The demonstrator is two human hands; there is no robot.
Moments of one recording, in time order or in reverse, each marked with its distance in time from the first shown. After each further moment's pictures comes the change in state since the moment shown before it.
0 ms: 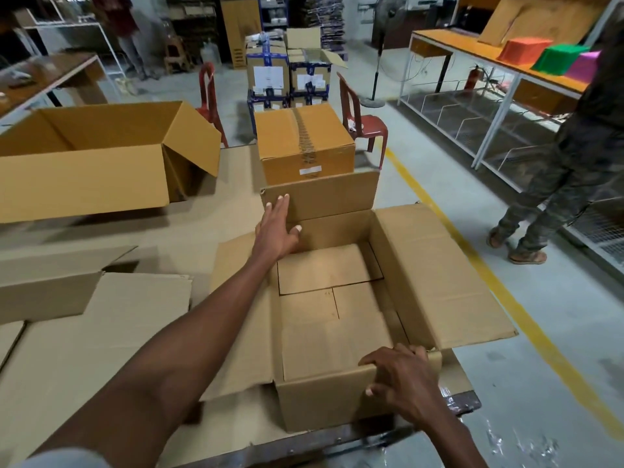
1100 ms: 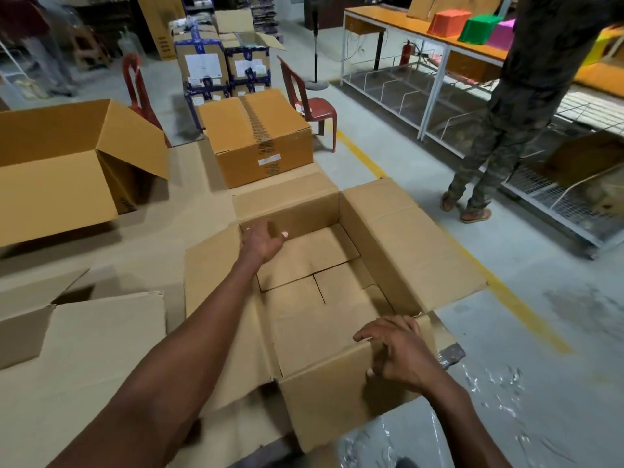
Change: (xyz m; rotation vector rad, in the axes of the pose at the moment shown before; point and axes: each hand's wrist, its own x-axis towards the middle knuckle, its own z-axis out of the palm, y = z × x) left_hand 0.007 -0.011 0.029 -0.064 -0.242 -0.146; right_hand -0.007 -0.016 -0.006 0.112 0.022 0.031
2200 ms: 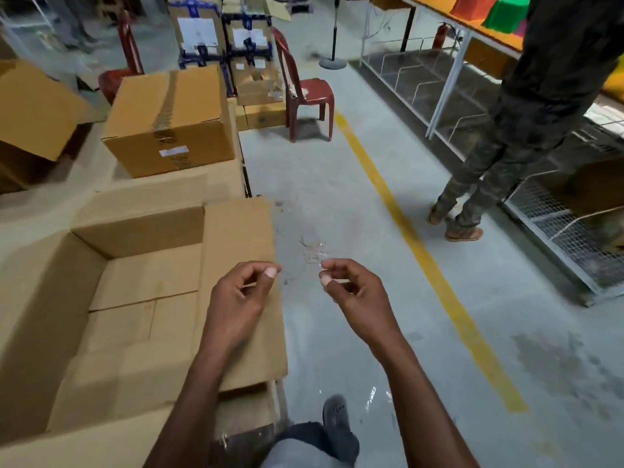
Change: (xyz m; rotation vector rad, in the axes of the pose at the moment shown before) left_hand -0.127 0.327 0.215 -0.573 0.230 0.074; right_hand 0.084 0.287 -0.216 0.996 0.233 0.051
